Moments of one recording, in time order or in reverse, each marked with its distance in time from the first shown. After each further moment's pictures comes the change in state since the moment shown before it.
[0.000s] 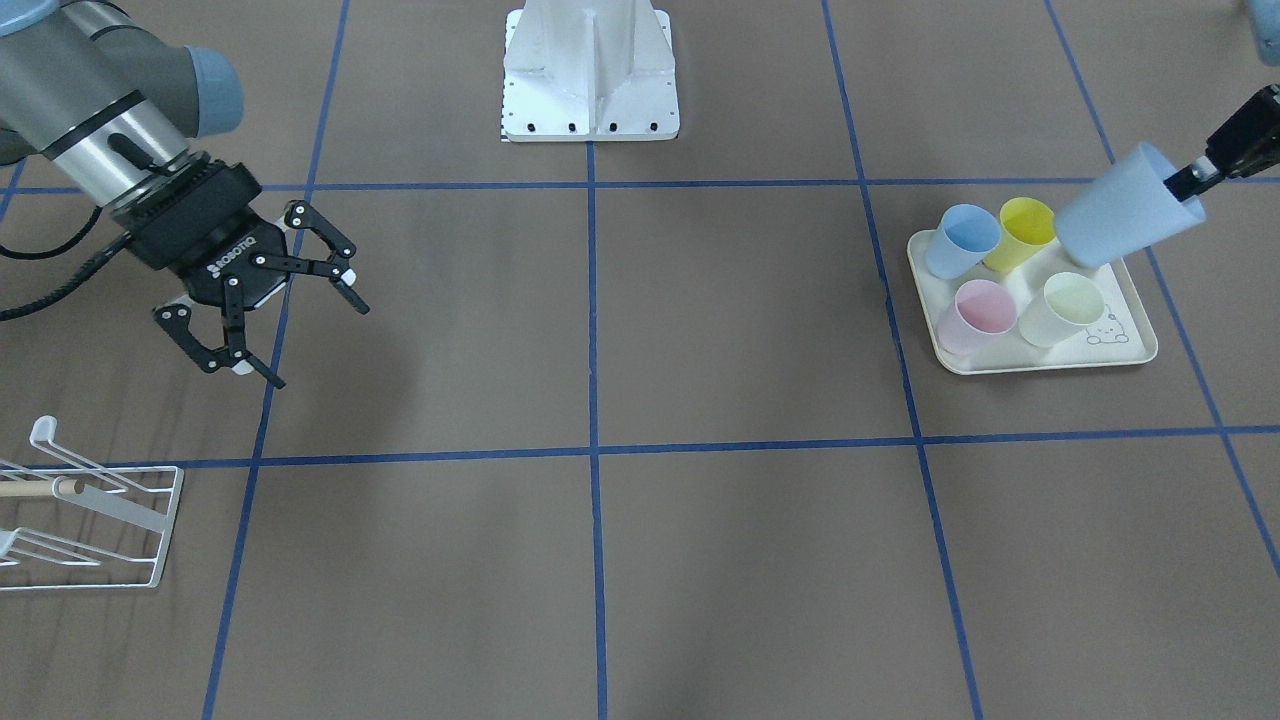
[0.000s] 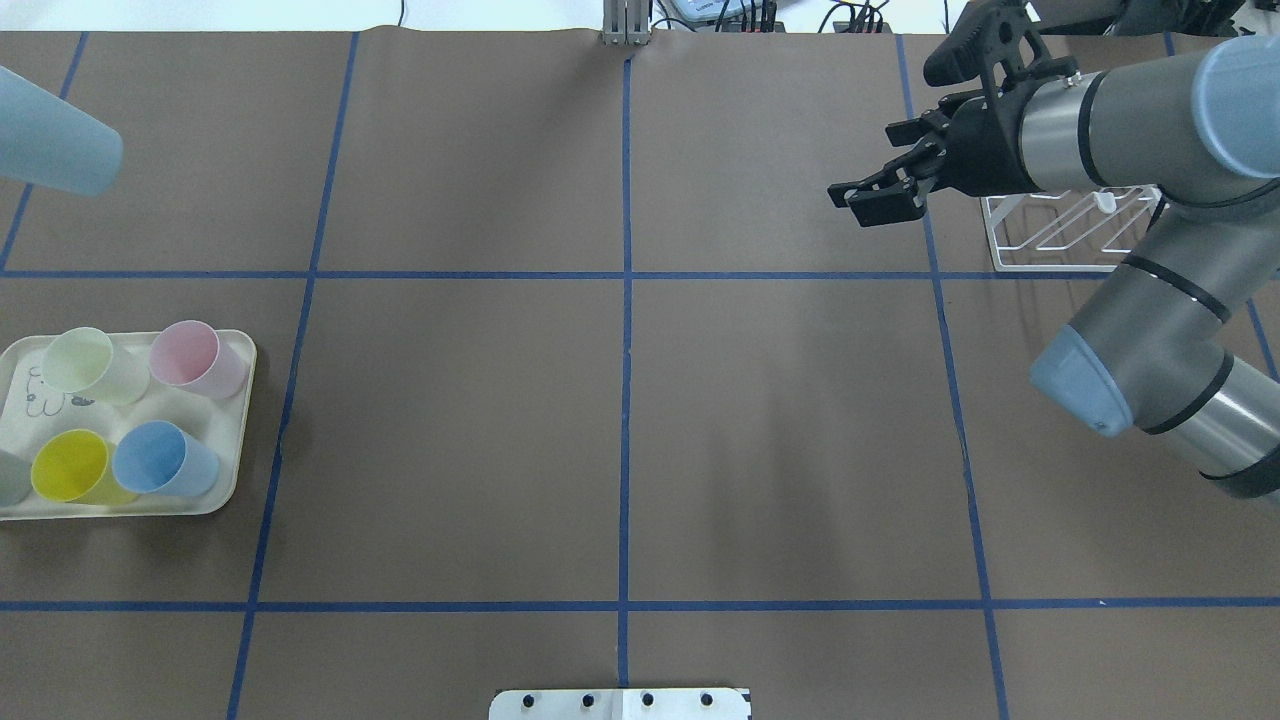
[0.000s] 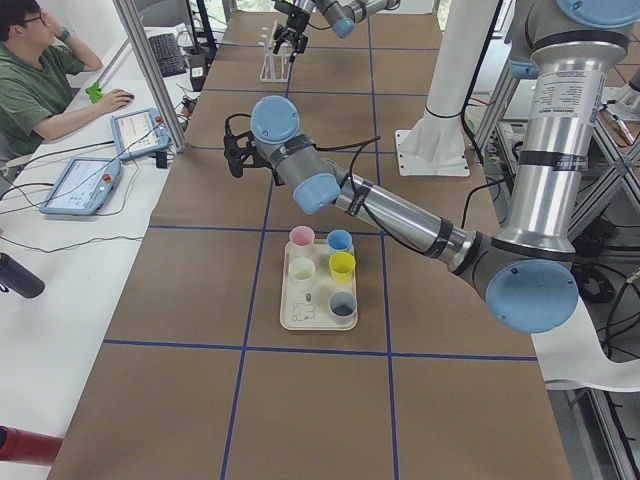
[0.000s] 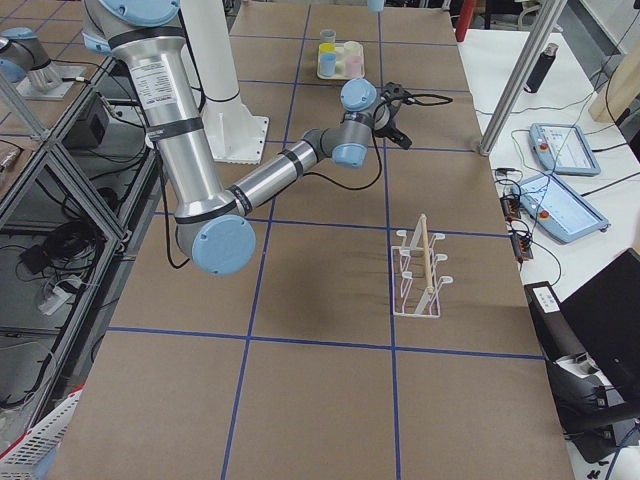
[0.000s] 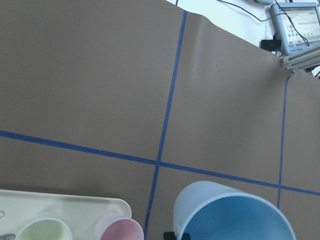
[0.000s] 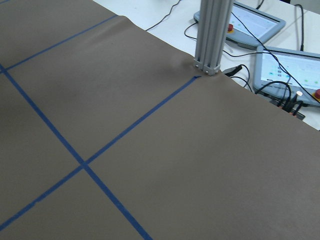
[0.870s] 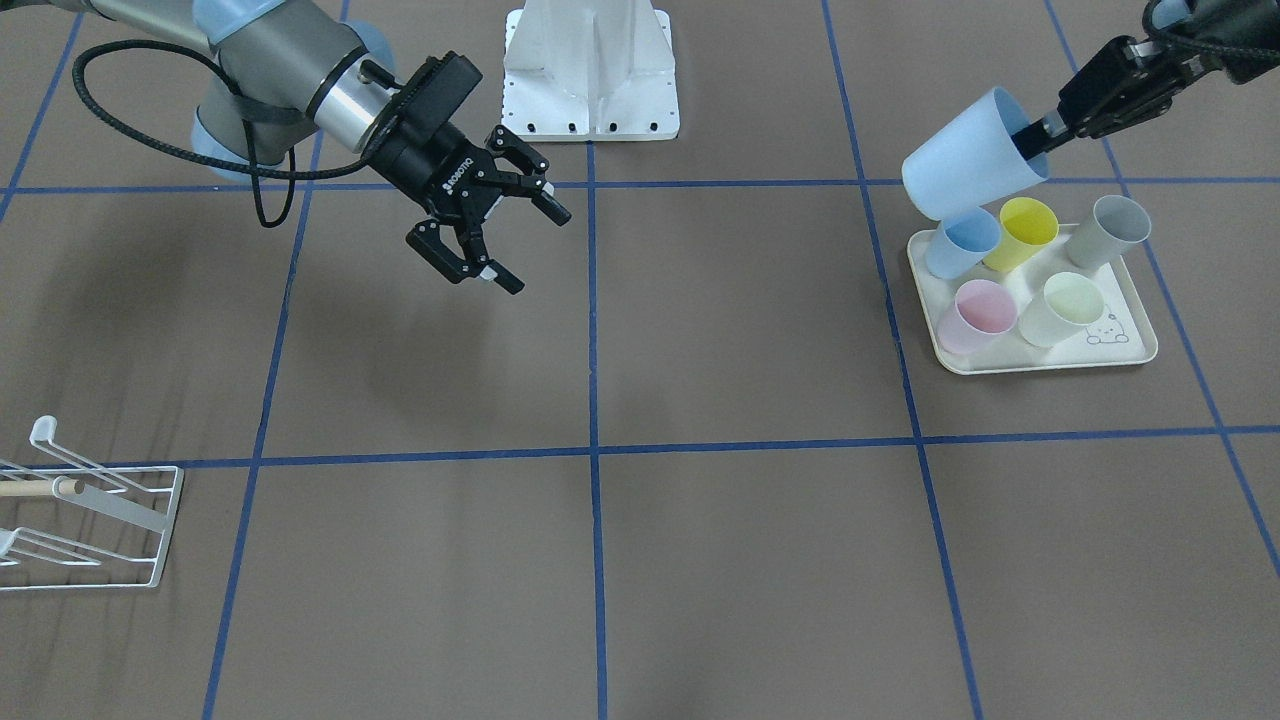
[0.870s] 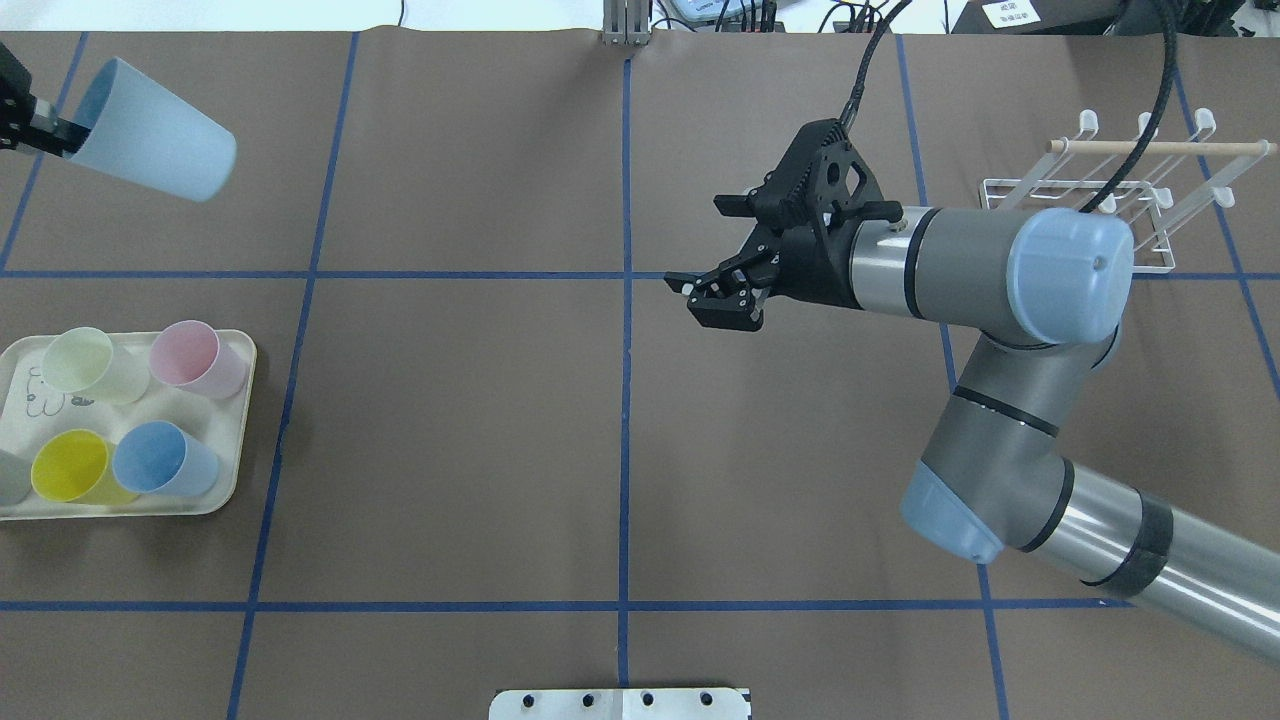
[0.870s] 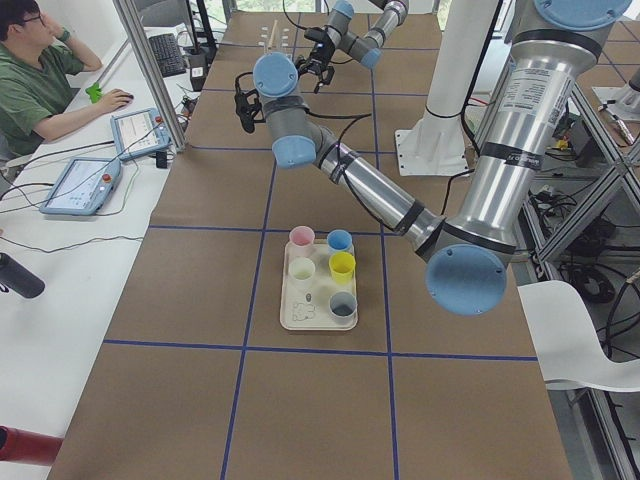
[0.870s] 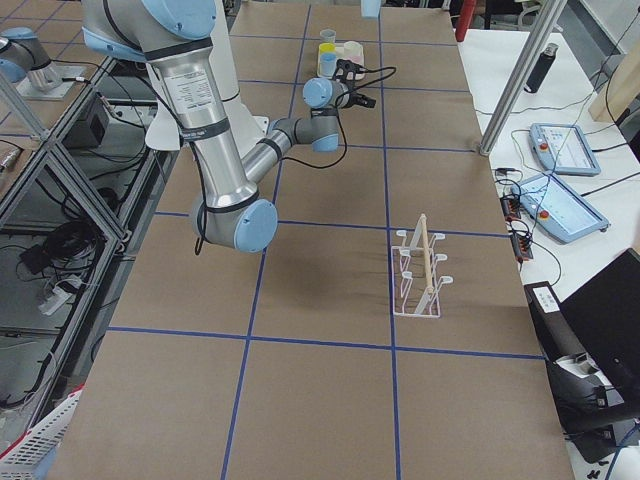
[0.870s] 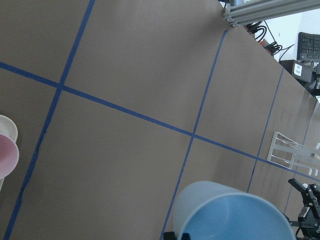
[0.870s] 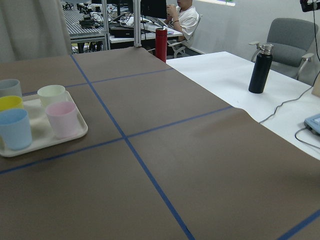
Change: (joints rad) left arm 0.170 -0.182 -0.032 -0.099 0.060 -0.358; right arm -0.323 0.078 -0.056 0.323 -0.337 -0.088
